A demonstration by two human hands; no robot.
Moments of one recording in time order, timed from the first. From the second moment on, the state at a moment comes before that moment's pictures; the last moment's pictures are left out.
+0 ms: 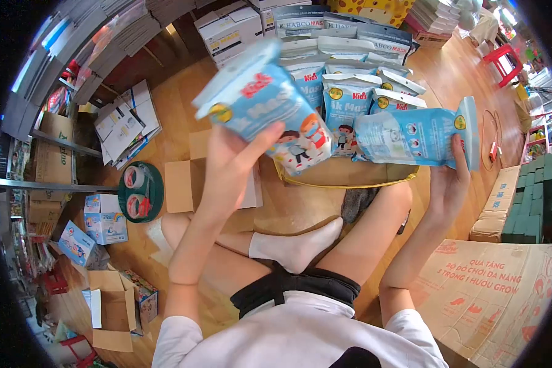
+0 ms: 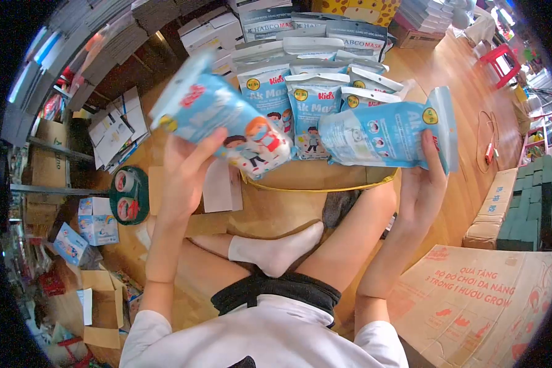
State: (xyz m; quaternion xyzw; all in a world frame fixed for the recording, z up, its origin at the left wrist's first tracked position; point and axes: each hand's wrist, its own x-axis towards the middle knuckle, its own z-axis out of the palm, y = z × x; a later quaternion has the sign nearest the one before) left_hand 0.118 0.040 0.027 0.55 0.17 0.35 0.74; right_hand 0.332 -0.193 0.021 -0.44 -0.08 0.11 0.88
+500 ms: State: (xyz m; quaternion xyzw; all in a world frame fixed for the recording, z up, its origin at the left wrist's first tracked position) left_hand 0.176 0.076 -0.053 0.74 0.16 0.16 0.64; right_hand 0.333 -0.218 0.005 -0.45 -0.05 0.11 0.89
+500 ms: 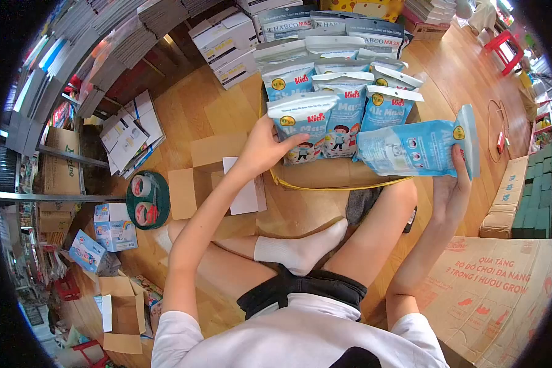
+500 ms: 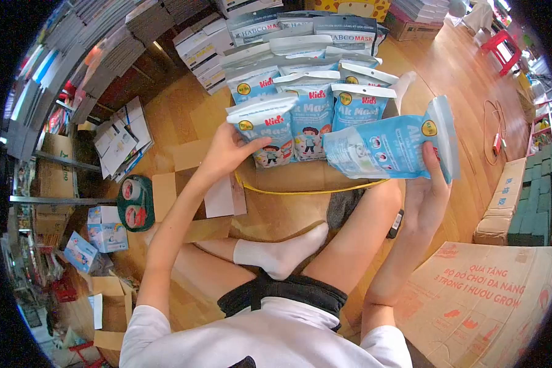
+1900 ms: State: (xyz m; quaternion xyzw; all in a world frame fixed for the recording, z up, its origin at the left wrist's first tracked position) left_hand 0.160 -0.008 0.008 0.82 0.00 0.32 0.47; right_hand 0.257 -0.173 0.051 -0.40 -0.30 0.15 0.85
